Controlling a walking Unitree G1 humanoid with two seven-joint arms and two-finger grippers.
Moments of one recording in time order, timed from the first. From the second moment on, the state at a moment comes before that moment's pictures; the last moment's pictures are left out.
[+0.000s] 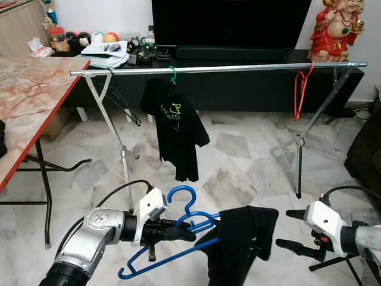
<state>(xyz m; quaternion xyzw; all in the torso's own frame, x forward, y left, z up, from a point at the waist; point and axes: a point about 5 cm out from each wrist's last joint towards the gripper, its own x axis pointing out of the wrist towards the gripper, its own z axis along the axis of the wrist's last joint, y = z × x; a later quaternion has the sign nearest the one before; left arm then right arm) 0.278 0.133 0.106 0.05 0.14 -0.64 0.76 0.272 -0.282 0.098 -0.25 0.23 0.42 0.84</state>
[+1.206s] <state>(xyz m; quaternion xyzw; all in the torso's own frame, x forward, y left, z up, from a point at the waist) 0.265 0.121 0.115 0.04 0.15 -0.67 0.72 0.269 -0.259 0.058 -0.14 0.25 0.44 0.85</state>
